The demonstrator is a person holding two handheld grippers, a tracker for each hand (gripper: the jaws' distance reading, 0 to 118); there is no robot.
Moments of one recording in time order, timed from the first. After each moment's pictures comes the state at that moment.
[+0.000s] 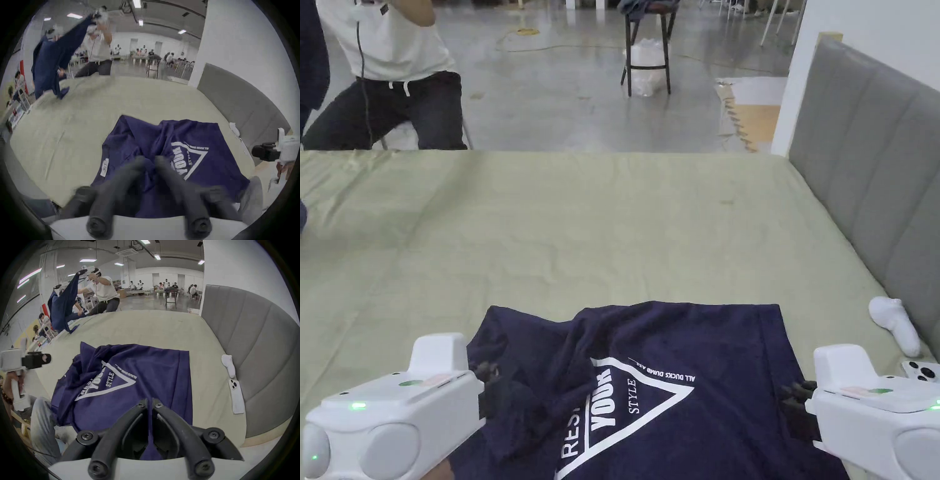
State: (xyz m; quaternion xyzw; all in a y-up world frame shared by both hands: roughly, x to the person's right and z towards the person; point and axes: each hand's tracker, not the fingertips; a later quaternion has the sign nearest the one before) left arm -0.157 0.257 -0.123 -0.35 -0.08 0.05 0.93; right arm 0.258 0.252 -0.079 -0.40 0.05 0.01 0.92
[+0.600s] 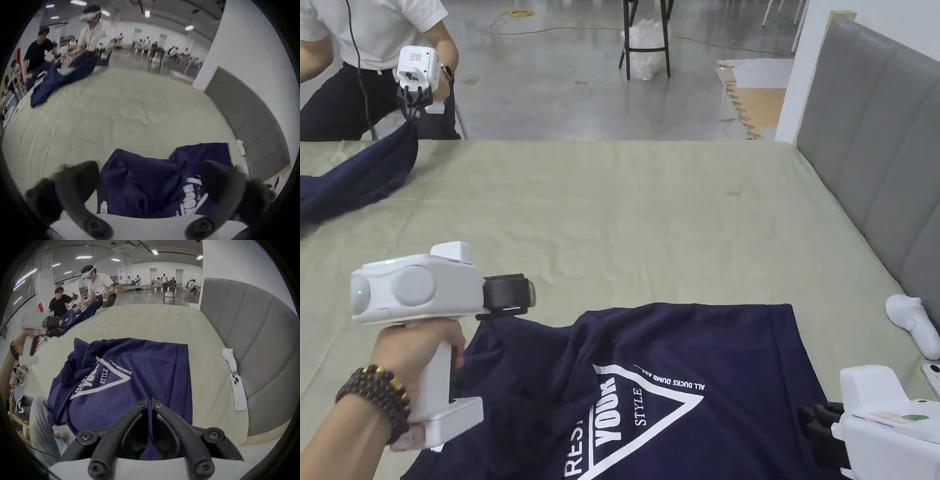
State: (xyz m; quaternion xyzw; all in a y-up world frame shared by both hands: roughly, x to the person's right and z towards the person) left arm -0.168 0.238 -0.338 -0.45 -0.07 0.10 0.89; right arm 0.271 0.232 -0.097 -0.43 0.04 0.00 0.90
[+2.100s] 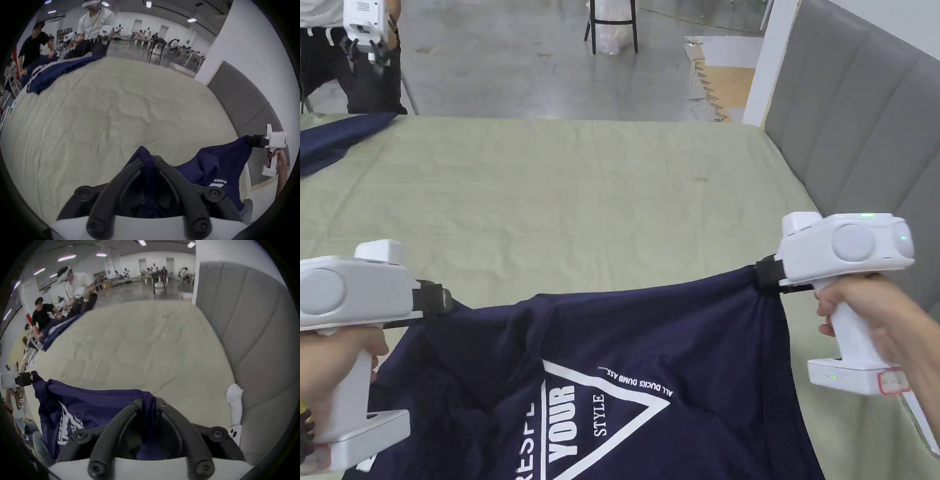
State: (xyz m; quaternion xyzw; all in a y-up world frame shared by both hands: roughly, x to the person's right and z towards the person) left arm -0.179 0.247 -0.324 -0.42 -0.11 0.10 0.90; right arm 0.352 0.263 -0.298 -0.44 0.02 -0.02 0.90
